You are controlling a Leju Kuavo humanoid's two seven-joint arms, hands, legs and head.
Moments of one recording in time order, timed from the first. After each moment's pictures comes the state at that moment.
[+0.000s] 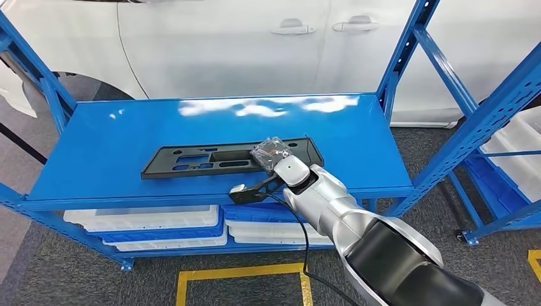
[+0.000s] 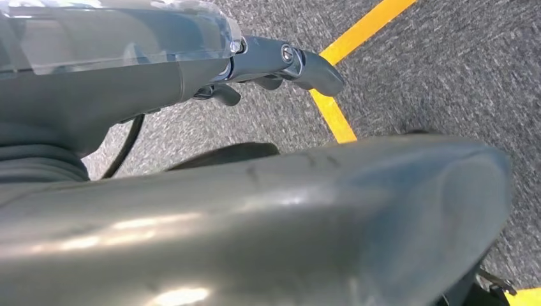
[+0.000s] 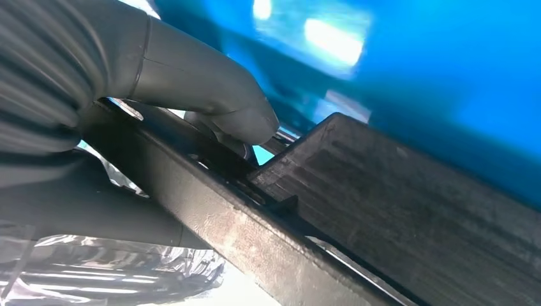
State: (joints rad) left arm -0.14 -0.24 0.90 -0.19 -1.46 0.15 -0.02; right arm -1.01 0.22 0.74 -0.28 1.40 -0.10 0.03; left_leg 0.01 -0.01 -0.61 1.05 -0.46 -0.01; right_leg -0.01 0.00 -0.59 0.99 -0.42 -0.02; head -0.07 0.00
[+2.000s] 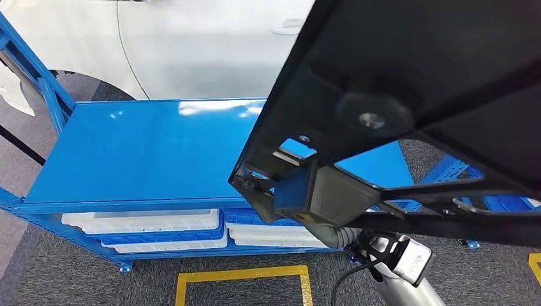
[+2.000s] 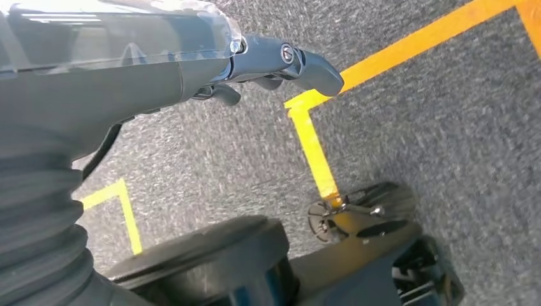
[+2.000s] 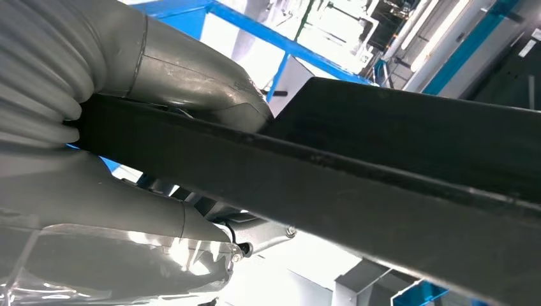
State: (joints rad) left arm -0.11 -0.20 0.95 -0.19 -1.39 0.24 -0.15; right arm -0.23 -0.18 0.40 -1.90 0.00 0.25 -0.60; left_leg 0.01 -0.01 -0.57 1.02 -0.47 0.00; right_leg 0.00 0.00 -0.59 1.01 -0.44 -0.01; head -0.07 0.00
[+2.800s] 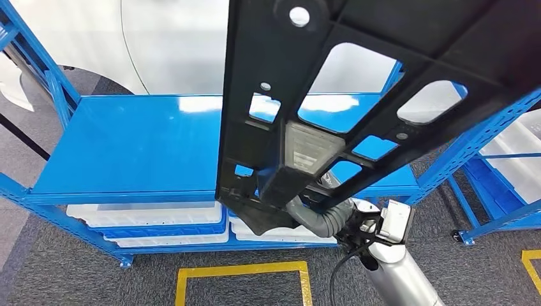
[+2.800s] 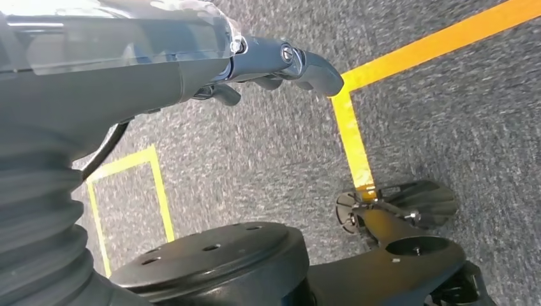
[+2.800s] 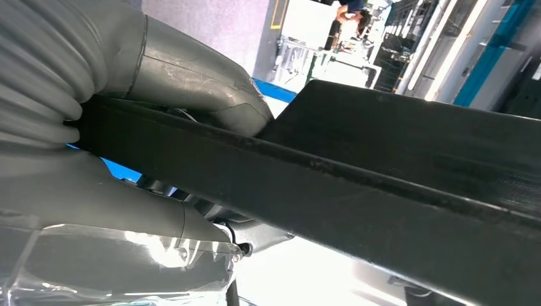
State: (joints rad) left arm -0.12 -0.20 0.99 -0.19 -1.32 0.23 -0.04; right arm -0.30 -0.15 0.41 -1.84 -0.15 0.38 -0.43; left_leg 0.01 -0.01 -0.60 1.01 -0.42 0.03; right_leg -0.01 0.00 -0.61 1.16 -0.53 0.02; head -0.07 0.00
